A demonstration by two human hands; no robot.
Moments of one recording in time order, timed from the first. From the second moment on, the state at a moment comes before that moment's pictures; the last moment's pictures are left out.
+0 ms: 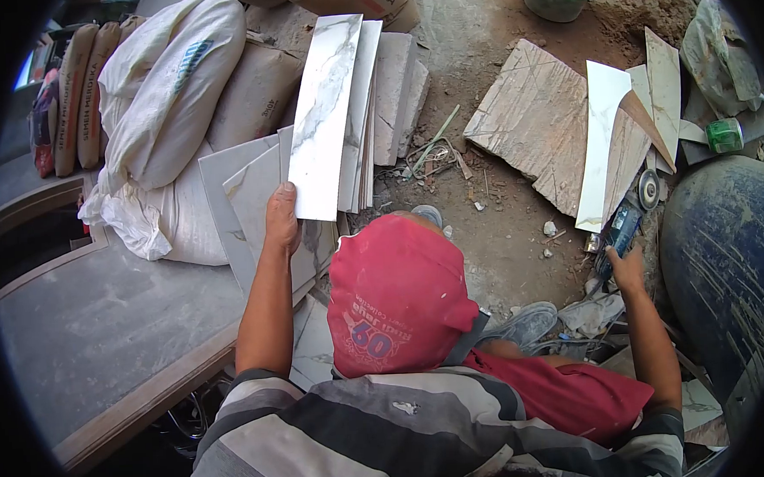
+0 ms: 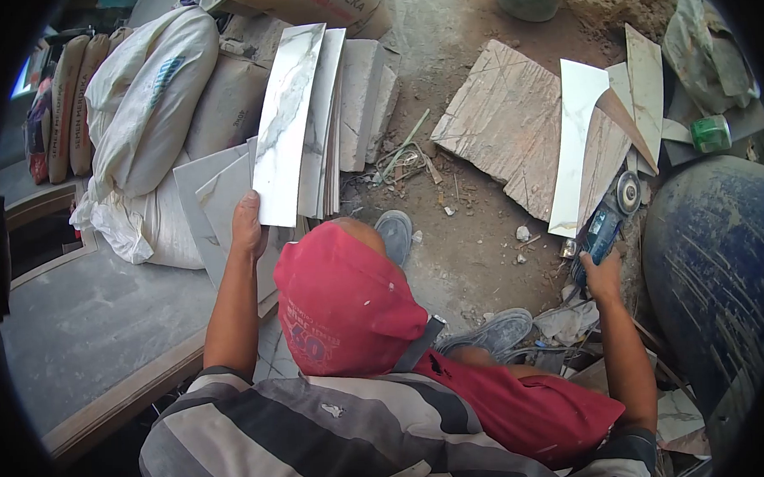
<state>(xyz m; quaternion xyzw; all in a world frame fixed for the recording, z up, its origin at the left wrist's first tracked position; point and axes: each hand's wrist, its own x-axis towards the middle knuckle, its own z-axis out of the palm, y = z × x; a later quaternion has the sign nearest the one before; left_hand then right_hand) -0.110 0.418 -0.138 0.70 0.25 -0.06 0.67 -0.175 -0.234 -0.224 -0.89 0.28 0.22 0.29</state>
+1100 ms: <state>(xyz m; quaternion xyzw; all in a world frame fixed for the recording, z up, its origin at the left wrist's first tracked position) 0.017 0.328 -0.184 0.99 0.13 0.00 0.10 0.031 0.034 -0.190 -0.56 0.13 0.13 0.81</state>
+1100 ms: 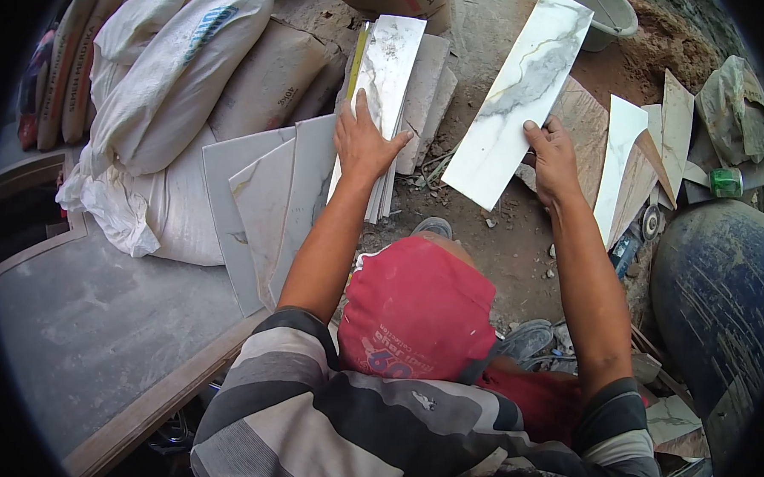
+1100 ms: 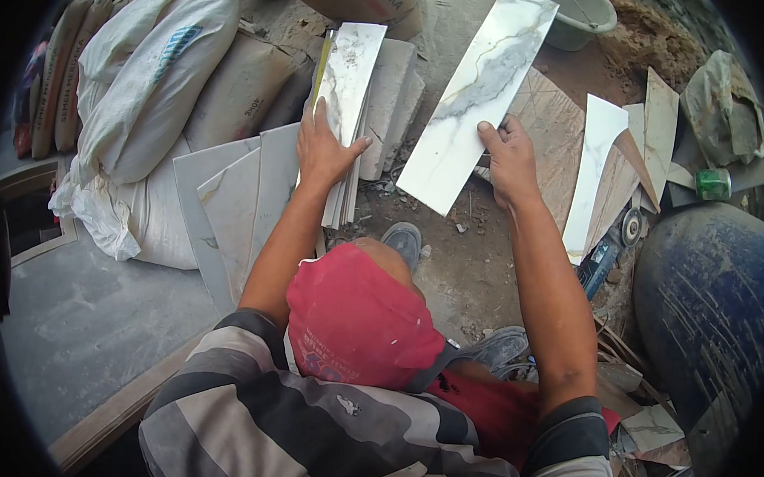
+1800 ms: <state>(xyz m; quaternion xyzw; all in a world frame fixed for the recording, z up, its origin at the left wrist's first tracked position) 0.002 0.363 -0.110 0.93 0.20 0.15 0.26 0.027 0.163 -0.225 -0.54 0.03 0.24 0.81</state>
